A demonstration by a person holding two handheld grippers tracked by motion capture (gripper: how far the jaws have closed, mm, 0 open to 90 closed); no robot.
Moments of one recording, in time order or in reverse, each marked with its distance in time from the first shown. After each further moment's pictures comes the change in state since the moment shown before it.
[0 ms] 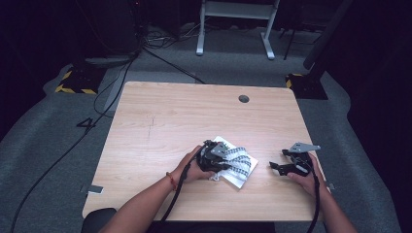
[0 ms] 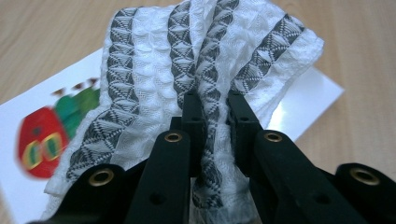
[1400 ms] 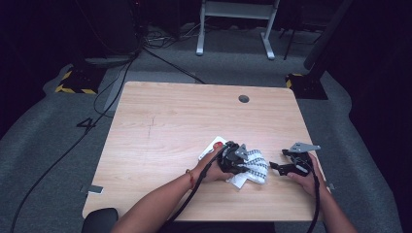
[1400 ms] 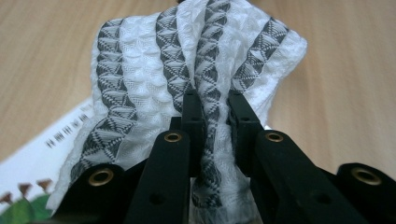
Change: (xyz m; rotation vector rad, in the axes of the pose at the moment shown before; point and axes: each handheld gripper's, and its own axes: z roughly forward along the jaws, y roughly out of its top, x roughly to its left) left arm -0.027 0.042 0.035 0.038 -0.074 0.067; right arm 0.000 0.000 0.000 0.000 0.001 0.000
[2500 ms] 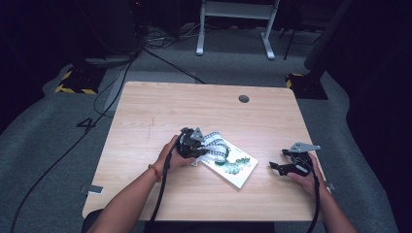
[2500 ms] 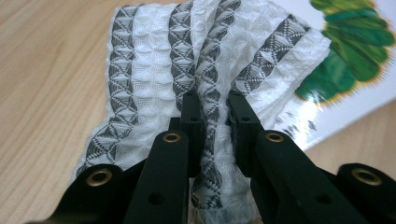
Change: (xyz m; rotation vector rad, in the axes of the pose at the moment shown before) left arm 0.066 -0.081 -0.074 0.005 0.234 -0.226; right arm 0.000 0.000 0.000 0.000 0.000 0.001
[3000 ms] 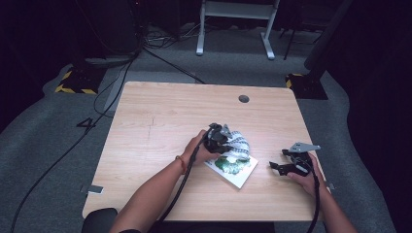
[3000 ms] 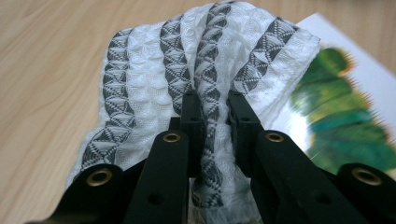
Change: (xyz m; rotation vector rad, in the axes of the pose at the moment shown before) left arm -0.032 0.070 0.055 0.021 -0.072 0.114; right arm 0.000 0.000 0.000 -0.001 0.002 -0.001
